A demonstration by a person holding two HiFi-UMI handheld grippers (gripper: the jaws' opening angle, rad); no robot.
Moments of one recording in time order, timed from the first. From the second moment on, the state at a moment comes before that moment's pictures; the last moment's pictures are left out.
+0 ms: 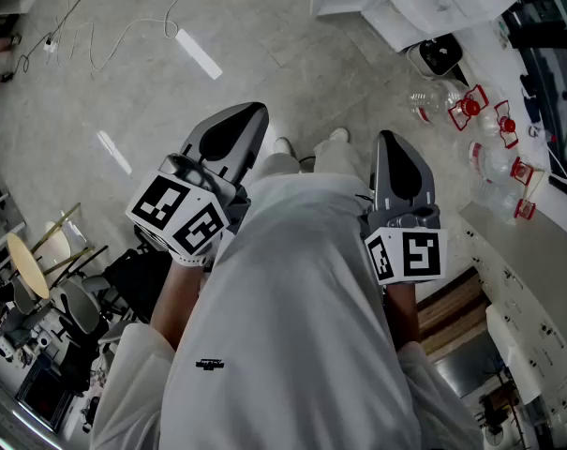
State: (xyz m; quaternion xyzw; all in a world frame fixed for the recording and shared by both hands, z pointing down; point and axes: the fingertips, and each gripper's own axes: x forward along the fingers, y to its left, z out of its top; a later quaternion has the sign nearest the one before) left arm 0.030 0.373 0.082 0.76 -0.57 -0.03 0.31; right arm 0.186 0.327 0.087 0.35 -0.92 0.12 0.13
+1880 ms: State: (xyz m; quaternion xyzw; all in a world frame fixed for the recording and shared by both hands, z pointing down) left arm 0.017 0.118 0.053 0.86 -0.43 0.01 0.29; right arm 0.184 0.107 0.072 0.52 -0.84 0.16 0.05
